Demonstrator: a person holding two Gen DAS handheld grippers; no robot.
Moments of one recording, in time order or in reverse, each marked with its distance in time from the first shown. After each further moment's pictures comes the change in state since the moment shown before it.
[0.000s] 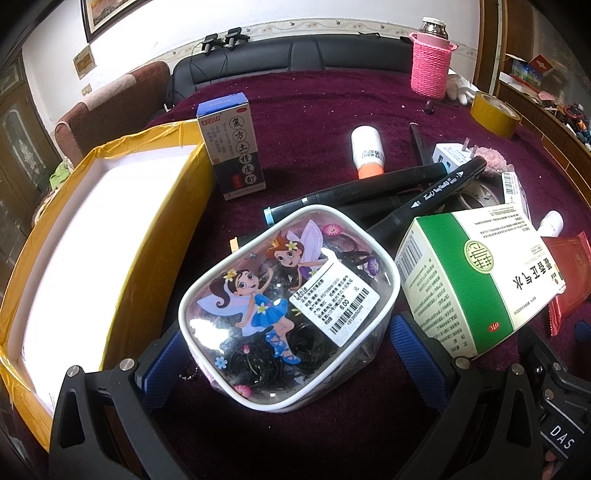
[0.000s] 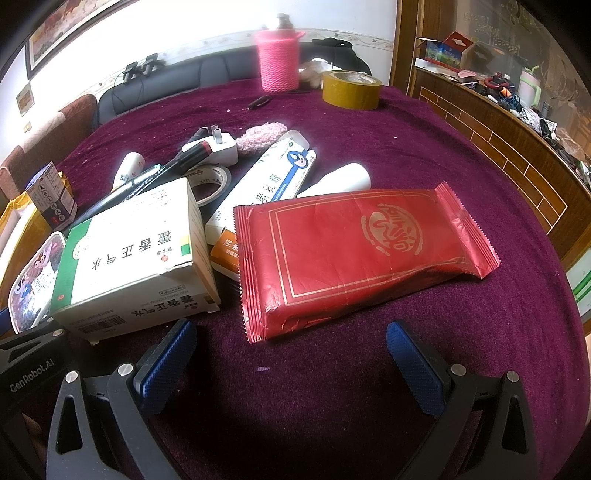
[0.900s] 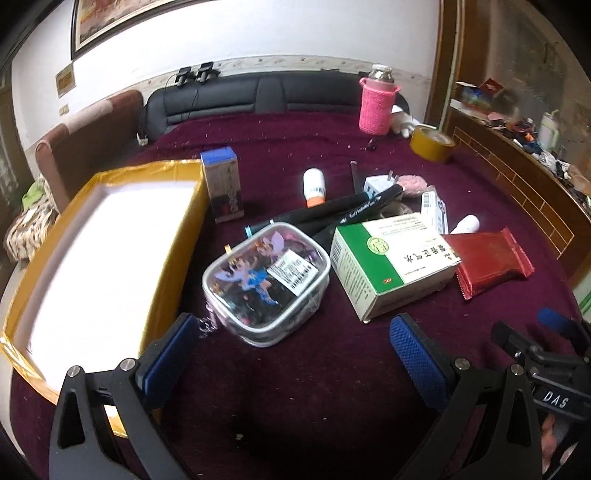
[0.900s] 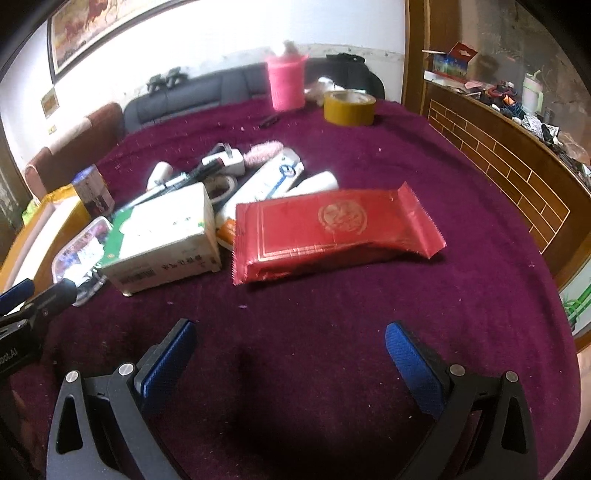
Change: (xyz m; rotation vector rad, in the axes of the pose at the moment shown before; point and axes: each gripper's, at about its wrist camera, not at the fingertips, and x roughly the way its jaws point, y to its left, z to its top) left arm -0.083 0.014 -0.026 0.048 -0.142 -0.174; right arm -0.061 -0.036 -0.027 -0.030 -0.068 0.098
